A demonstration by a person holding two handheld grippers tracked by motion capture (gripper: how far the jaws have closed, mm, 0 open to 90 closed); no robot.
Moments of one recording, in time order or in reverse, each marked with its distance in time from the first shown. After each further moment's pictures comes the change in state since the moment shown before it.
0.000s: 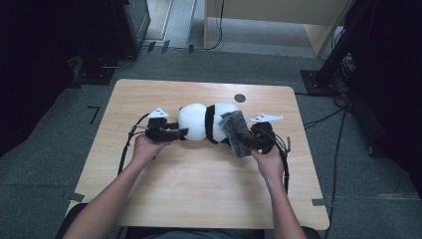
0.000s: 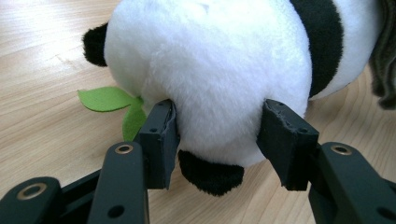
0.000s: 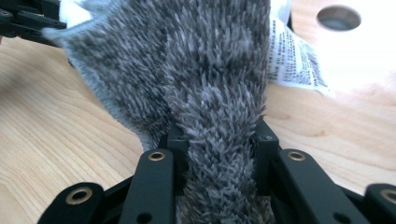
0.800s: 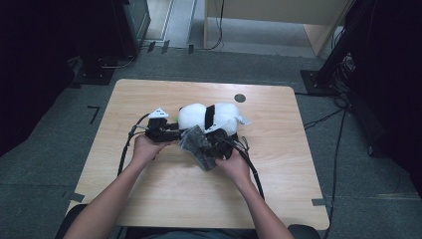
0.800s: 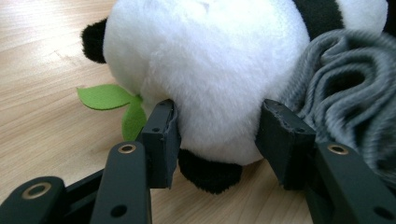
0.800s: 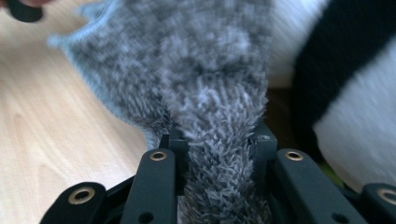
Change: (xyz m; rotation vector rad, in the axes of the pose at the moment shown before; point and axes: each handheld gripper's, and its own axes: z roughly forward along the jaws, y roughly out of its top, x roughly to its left) left arm -0.001 0.000 -0.001 0.021 0.006 -0.001; right arm 0.087 0.007 0.080 0.186 0.173 -0.200
